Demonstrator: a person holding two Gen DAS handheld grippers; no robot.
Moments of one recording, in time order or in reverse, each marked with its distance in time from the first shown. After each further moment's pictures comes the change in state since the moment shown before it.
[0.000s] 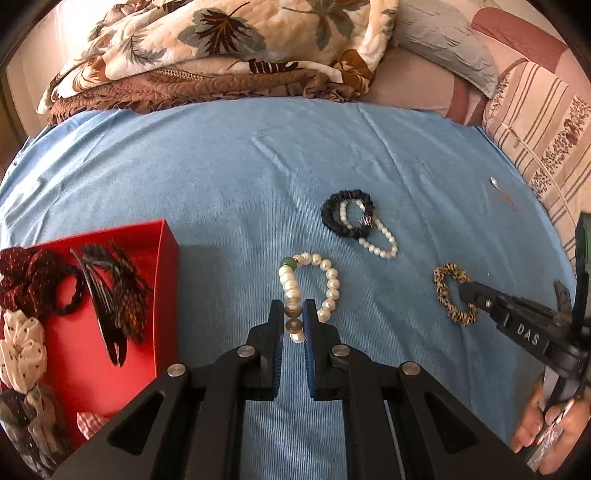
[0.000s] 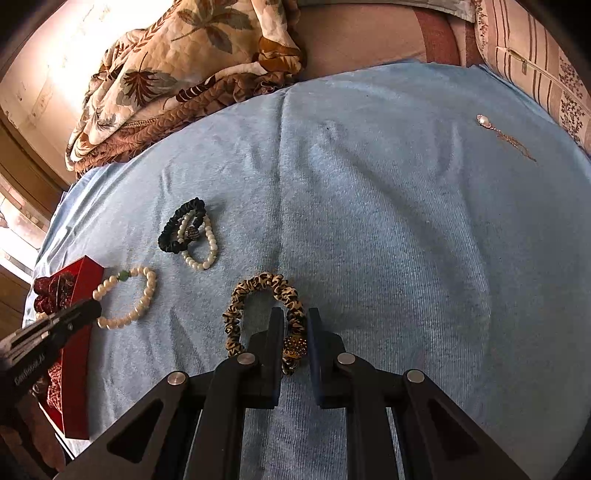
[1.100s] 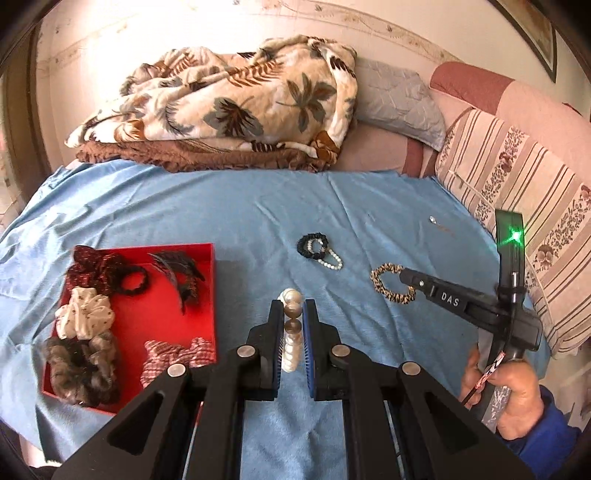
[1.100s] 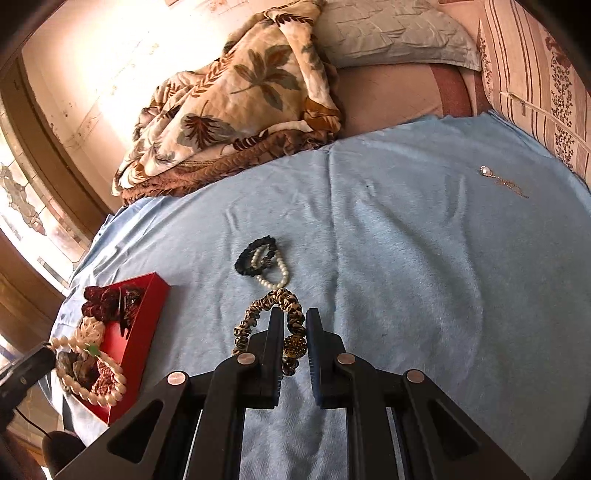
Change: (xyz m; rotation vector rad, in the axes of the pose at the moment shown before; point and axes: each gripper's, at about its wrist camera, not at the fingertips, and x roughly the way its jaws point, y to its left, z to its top) left arm -0.158 0.000 -0.064 0.000 -0.262 -0.049; right arm -0.069 0.035 -0.027 -0.043 -0.202 0.113
